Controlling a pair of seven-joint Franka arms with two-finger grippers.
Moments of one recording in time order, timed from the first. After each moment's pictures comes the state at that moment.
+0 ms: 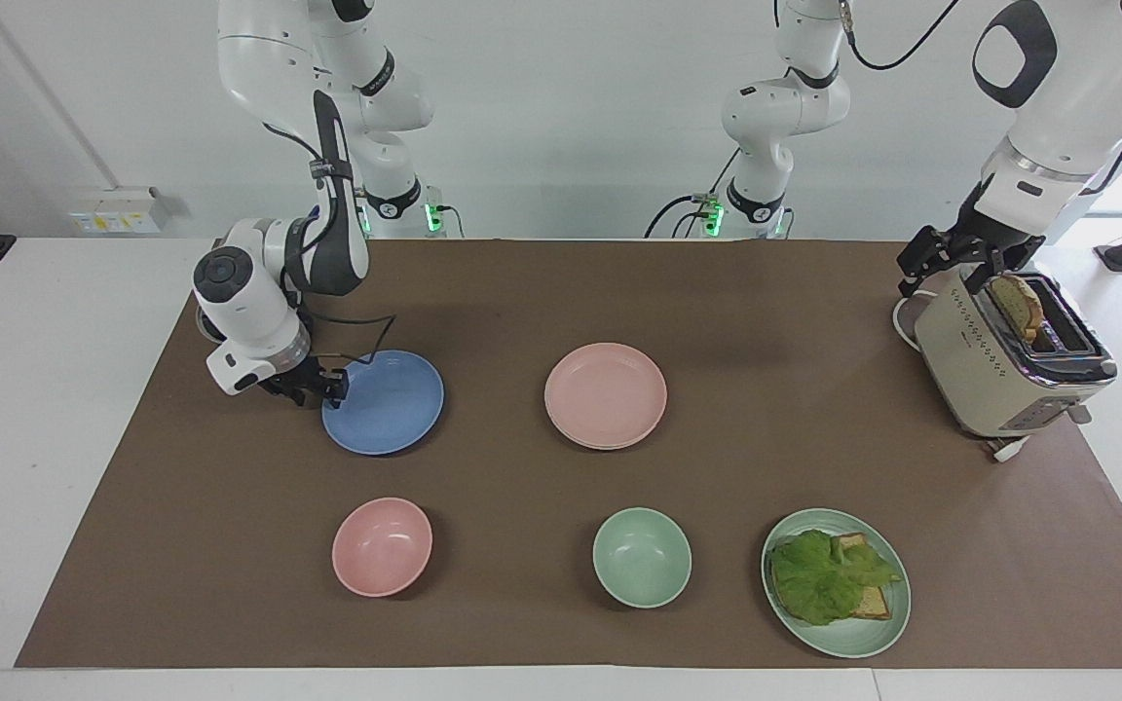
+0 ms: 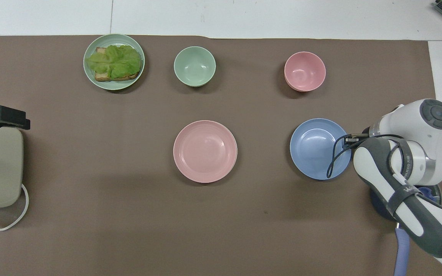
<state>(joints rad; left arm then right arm) 0.19 -0.02 -0.17 -1.67 -0.04 1.67 -0.01 -0.01 0.23 -0.06 -2.11 0.00 2.26 0.02</state>
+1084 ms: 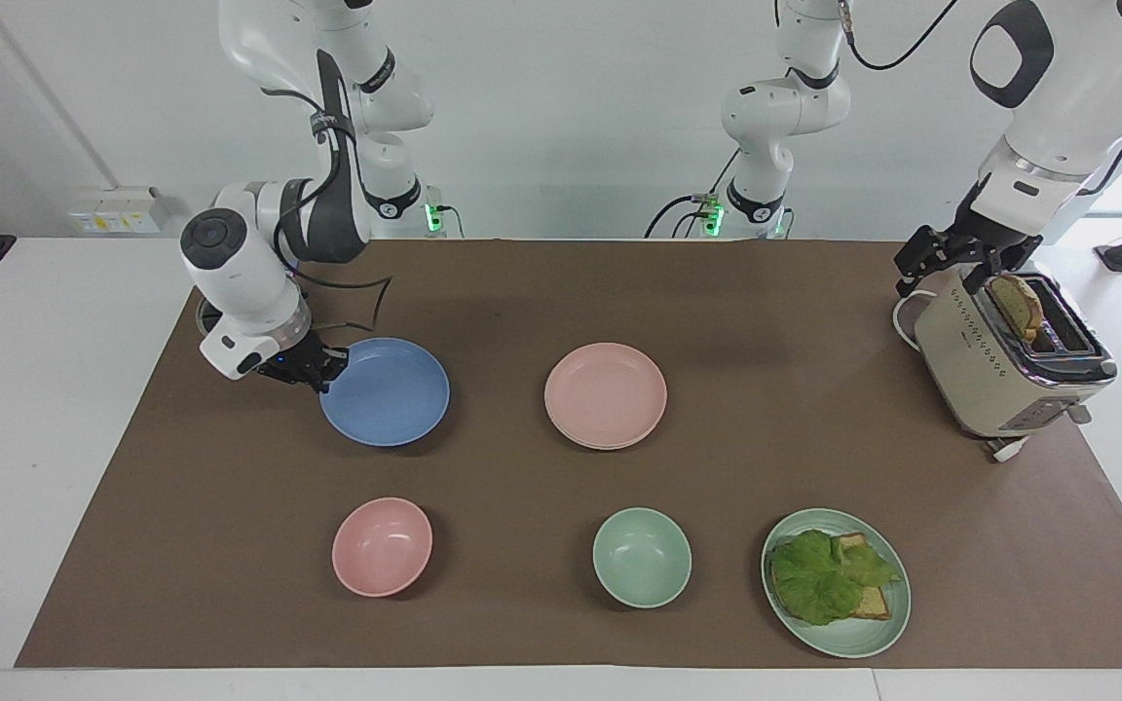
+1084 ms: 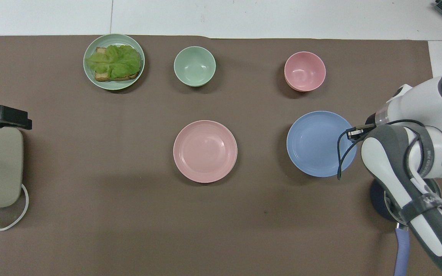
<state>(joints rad) 0.12 -0.02 -0.12 -1.67 -0.04 1.67 -0.01 0.01 0.13 -0.01 -1.96 0.00 2.03 -0.10</state>
